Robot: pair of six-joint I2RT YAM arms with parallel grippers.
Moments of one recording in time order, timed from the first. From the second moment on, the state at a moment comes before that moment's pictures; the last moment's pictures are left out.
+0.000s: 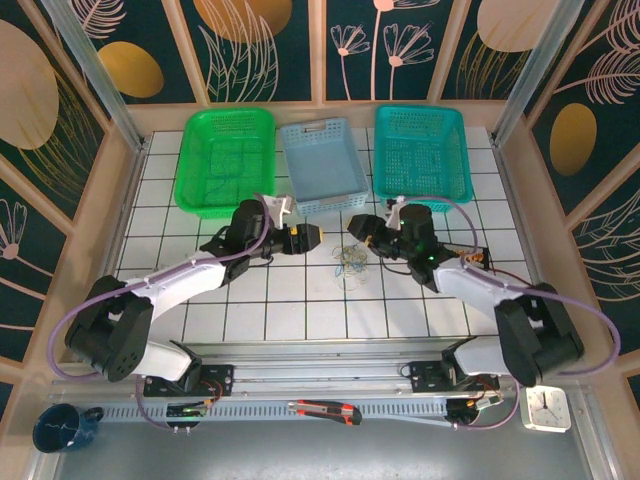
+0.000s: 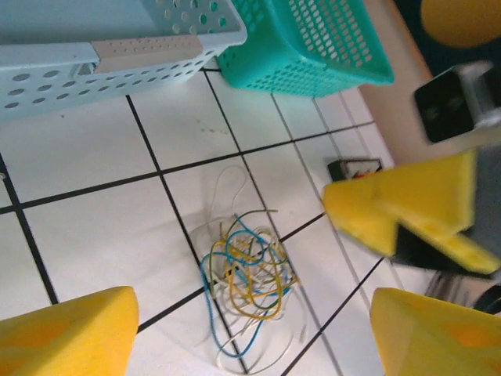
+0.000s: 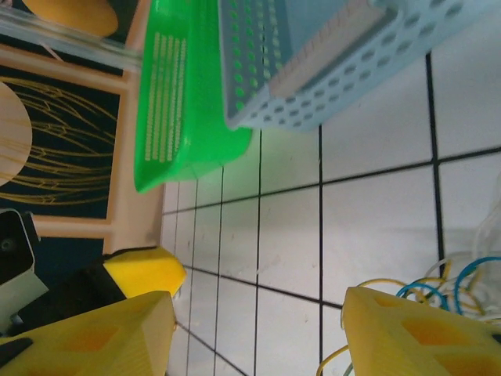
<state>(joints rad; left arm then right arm) -0.60 1.42 0.77 0.14 0.39 -0.60 0.46 1.29 0.59 0.27 -0.40 0.97</state>
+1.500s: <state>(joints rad) -0.82 1.85 1.19 -0.22 0.17 -0.34 0.42 1.06 0.43 0.01 -0.20 0.88</state>
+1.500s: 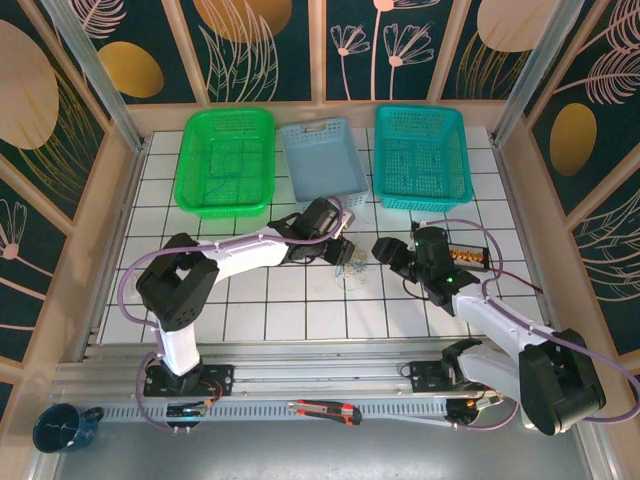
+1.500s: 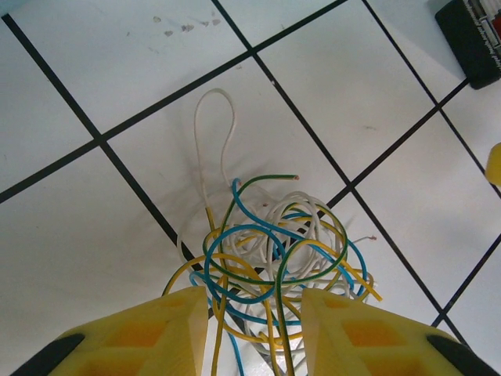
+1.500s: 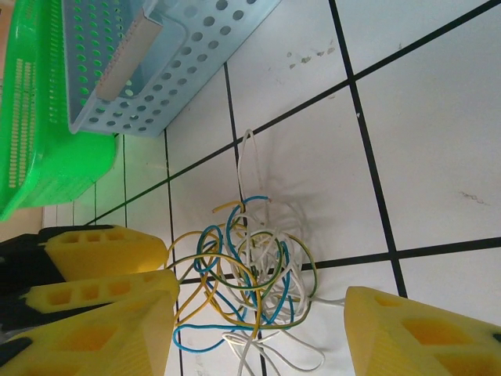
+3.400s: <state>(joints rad) -0.82 1.45 0.93 0.16 0.17 -0.60 0.45 0.89 0.52 0.03 -0.16 0.86</state>
